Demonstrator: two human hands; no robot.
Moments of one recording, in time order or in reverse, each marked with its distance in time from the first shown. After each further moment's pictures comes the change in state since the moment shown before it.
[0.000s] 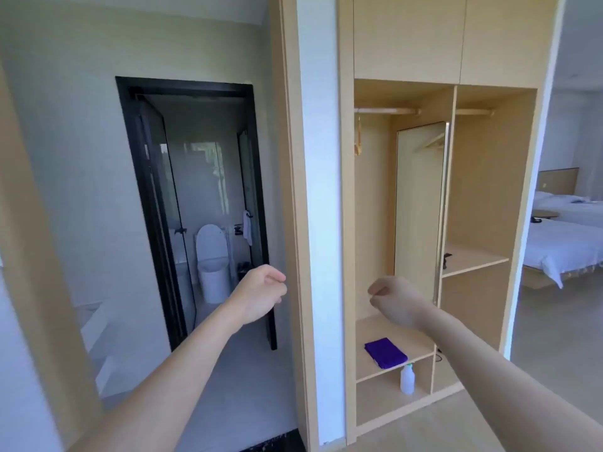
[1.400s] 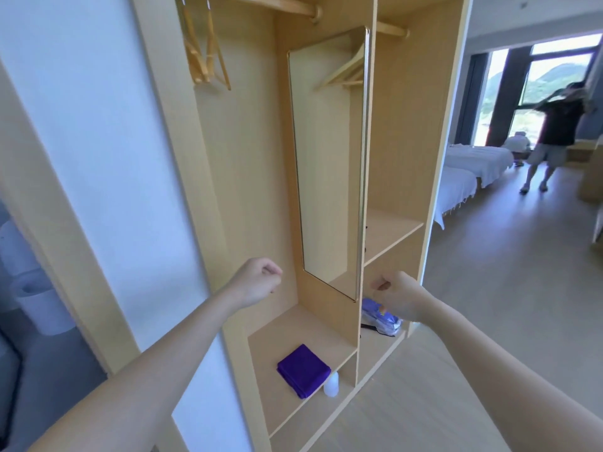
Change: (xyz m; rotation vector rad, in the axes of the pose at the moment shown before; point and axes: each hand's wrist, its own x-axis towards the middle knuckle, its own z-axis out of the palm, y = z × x) left_hand 0.584 0.009 0.316 0.060 -0.368 0.095; right_hand 0.398 0.341 -0.087 0.118 0.109 0.468
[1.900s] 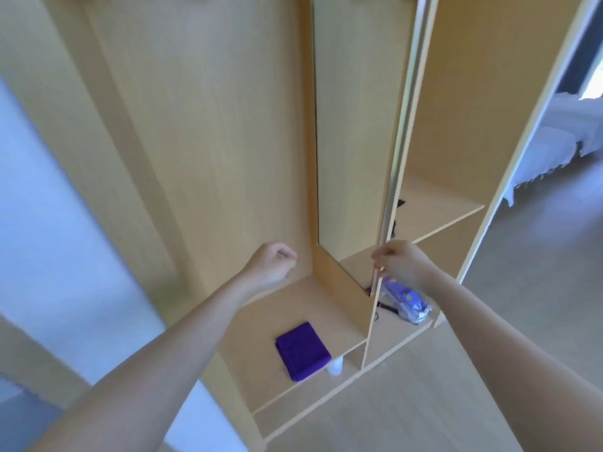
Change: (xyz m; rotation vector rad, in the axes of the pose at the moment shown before) left_hand 0.176 -0.019 0.105 -0.104 0.066 -0.245; right_hand 0.244 0.058 -0.013 0.086 -0.143 -0.028
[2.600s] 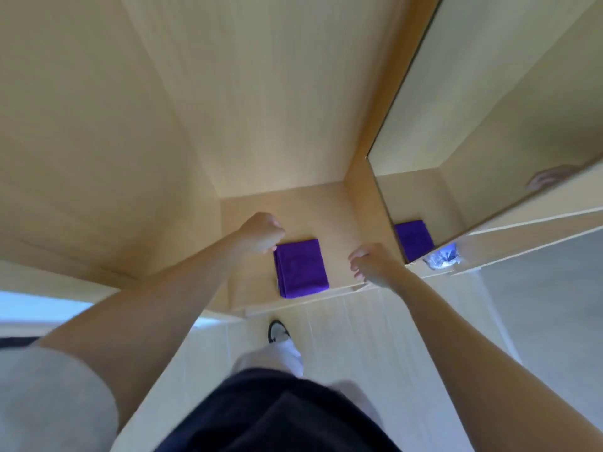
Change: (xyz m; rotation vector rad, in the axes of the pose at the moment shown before) left_hand 0.192 -0.203 0.076 -0.059 -0.094 -0.576; right_hand 0.214 0.107 0.188 -0.226 -0.554 0.315
